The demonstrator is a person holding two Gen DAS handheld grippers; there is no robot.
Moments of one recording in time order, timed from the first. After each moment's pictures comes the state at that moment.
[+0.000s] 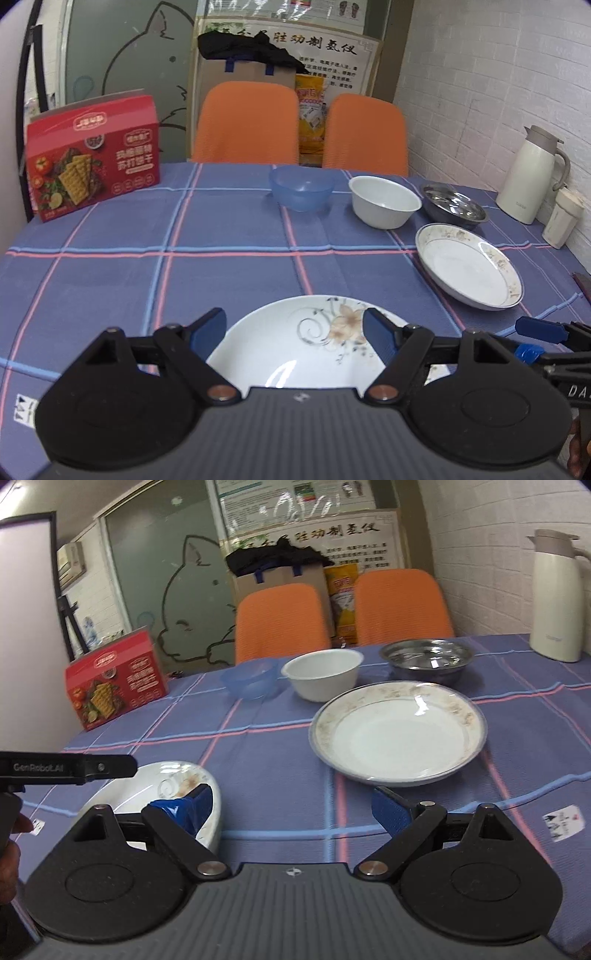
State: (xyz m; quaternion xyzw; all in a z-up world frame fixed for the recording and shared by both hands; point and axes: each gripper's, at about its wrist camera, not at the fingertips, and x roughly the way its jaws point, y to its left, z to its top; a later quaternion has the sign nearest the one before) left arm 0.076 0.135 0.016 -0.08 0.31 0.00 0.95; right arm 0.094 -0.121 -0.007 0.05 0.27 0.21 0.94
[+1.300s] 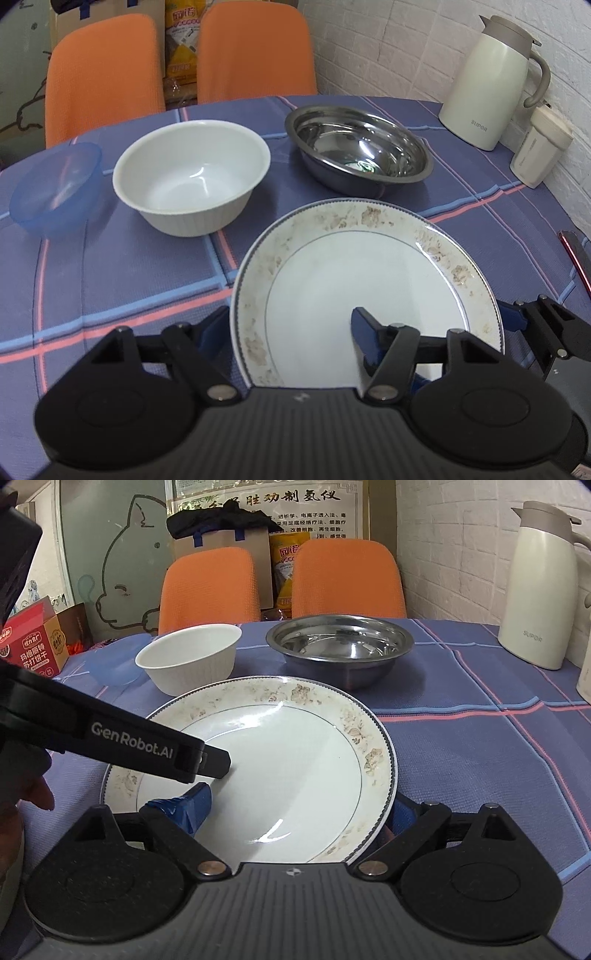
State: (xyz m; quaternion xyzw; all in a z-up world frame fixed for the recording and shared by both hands) left arm 0.286 -0.016 -0.030 -0.02 0.44 -0.12 0.89; right arm 0.212 -0.156 -0.045 -0.01 0.31 0.15 0.94
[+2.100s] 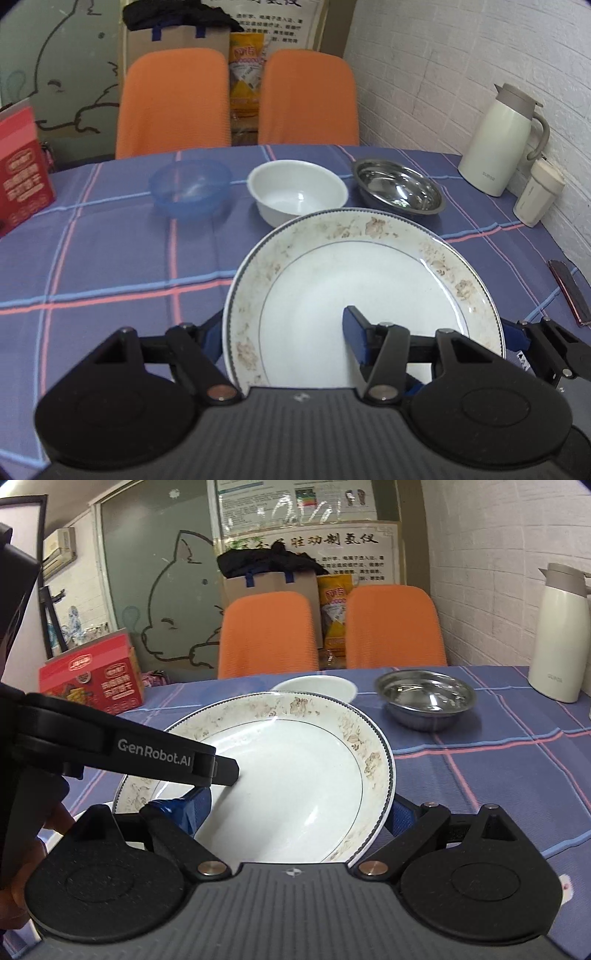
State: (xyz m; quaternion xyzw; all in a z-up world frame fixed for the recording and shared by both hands) left arm 0.170 0.065 0.030 -0.06 0.38 -0.05 0.92; right arm 0.121 -0.081 0.008 0.01 0.26 0.20 0.94
